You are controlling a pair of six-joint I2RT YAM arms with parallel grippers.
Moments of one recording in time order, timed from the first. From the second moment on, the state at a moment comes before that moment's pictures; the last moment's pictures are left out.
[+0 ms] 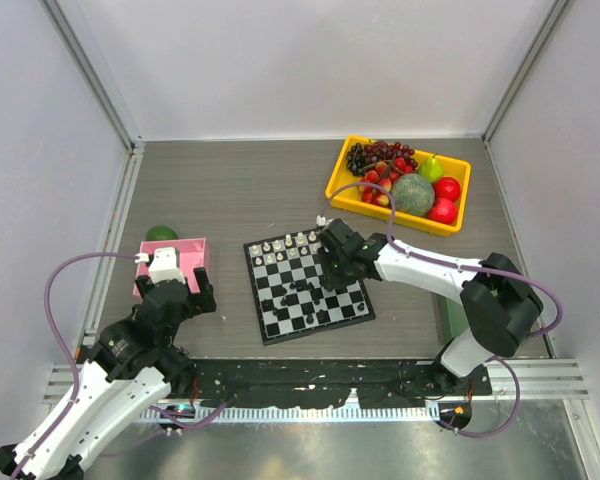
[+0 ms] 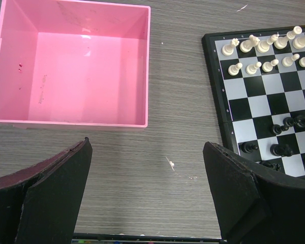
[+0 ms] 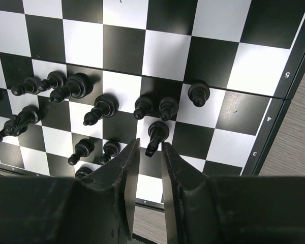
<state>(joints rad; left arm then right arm) -0.67 0.36 0.59 -0.87 -0.57 -0.52 0.81 1.57 0.99 -0.49 0.04 0.50</state>
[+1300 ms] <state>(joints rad) -0.67 0.36 0.59 -0.87 -0.56 -0.52 0.85 1.30 0.80 -0.61 0.05 0.47</state>
